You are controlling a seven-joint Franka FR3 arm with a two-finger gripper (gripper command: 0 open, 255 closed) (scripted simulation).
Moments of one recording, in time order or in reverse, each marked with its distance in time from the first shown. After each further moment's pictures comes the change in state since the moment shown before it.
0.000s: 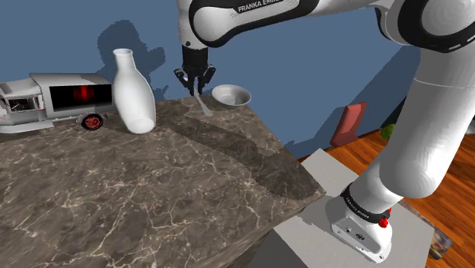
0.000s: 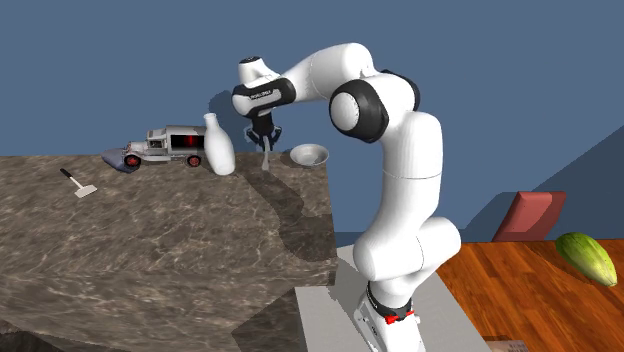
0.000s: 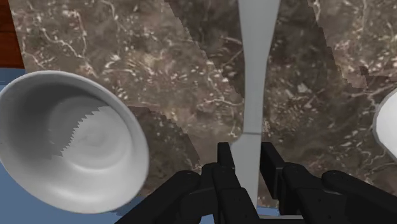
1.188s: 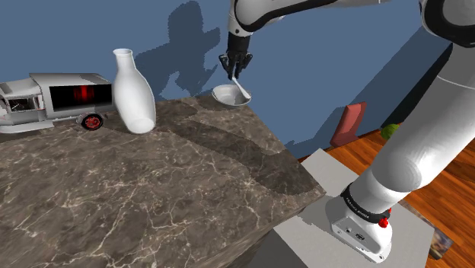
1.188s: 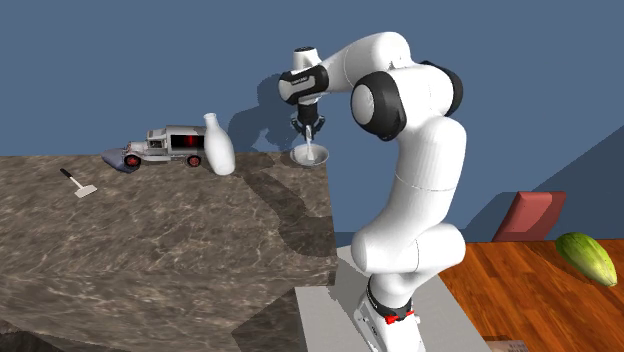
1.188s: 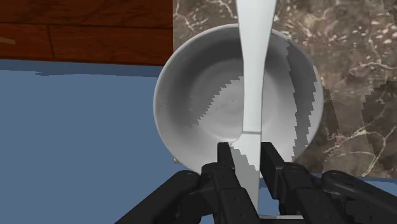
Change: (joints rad) arm -0.218 -0.173 -0.096 -0.171 0.106 0.047 -0.336
